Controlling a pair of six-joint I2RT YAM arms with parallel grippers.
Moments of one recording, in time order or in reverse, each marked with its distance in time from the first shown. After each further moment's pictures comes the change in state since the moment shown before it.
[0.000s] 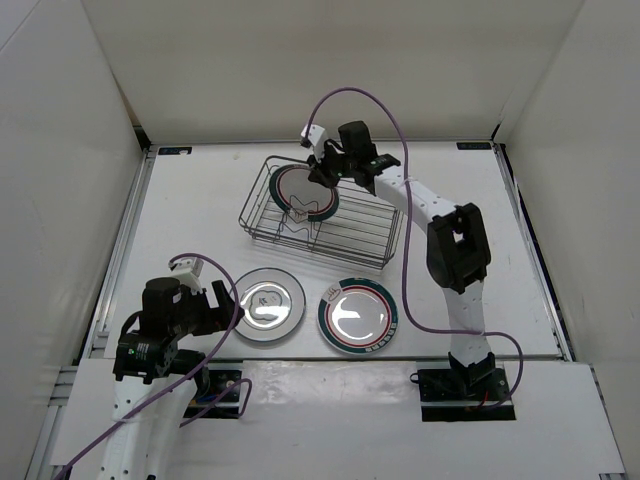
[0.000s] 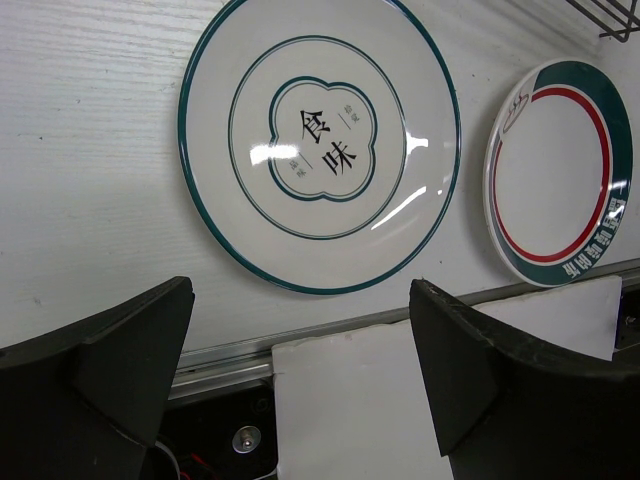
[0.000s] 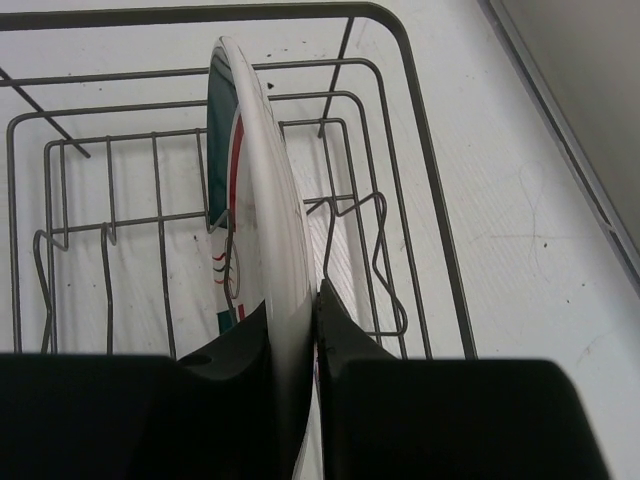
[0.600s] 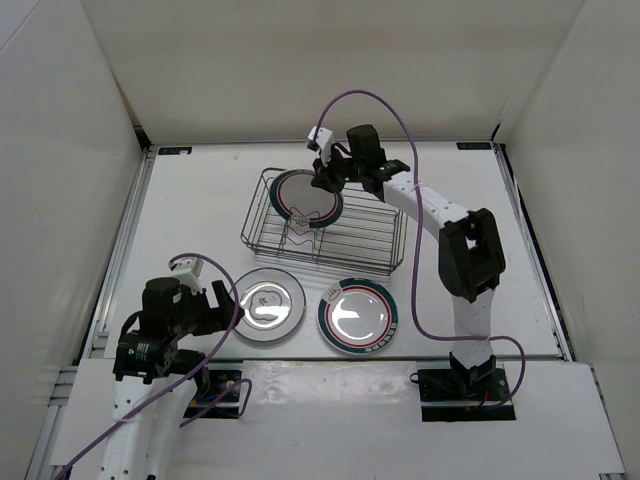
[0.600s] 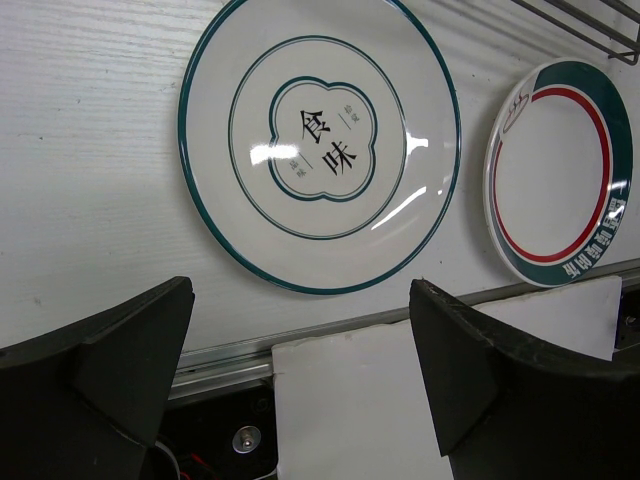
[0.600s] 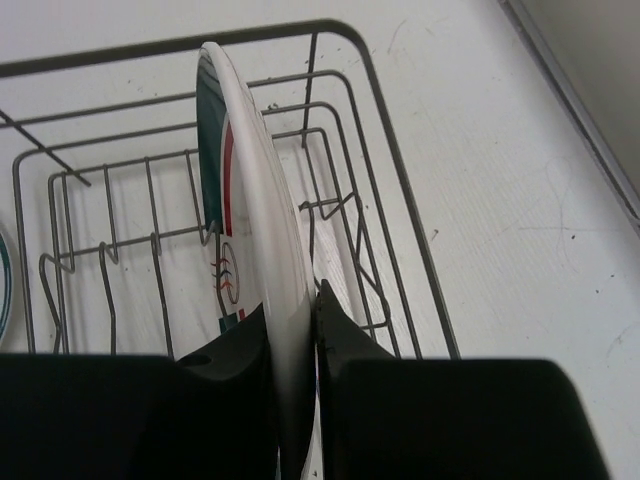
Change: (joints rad) left arm 0.000 0.000 0.000 0.000 0.000 0.000; right arm -0.011 -0.113 -0.147 0.053 -0.077 0.029
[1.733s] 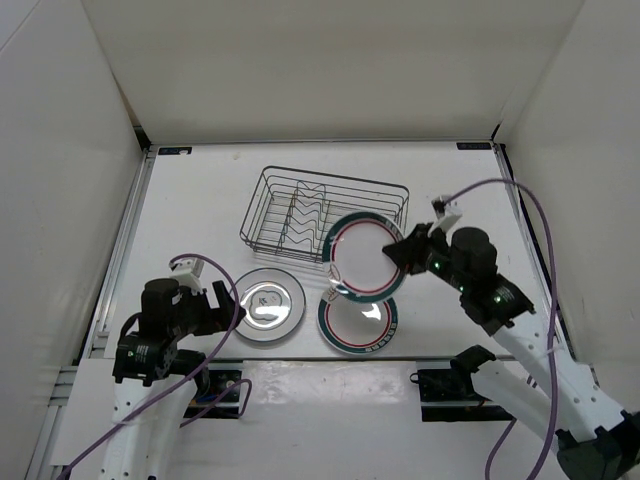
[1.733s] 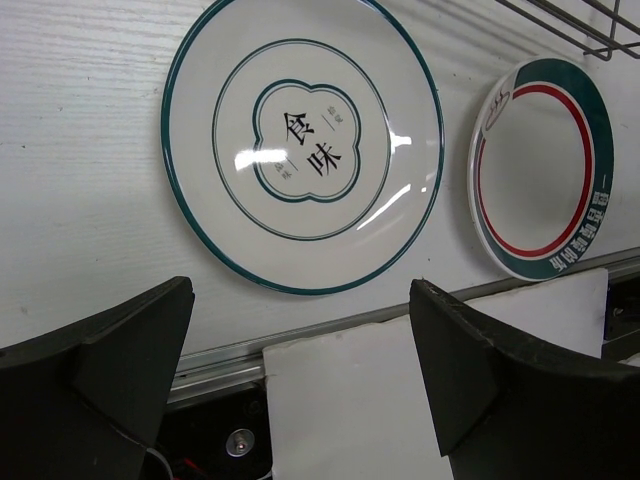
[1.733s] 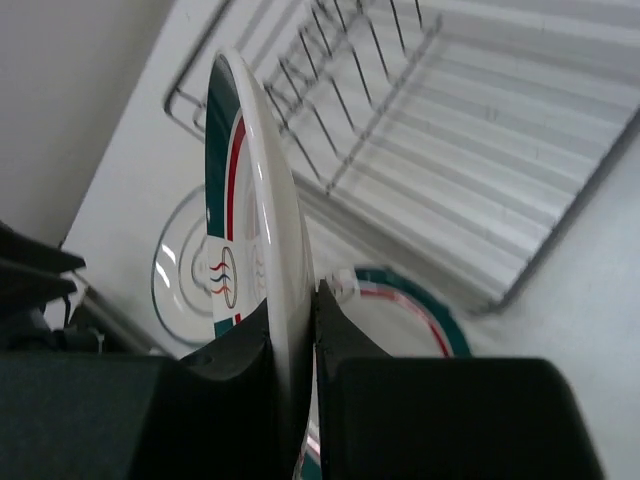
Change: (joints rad) left arm 0.000 -0.016 0.000 0.007 0.025 0.001; right arm -0.010 -1.258 -0.957 -0.039 0.371 0.879
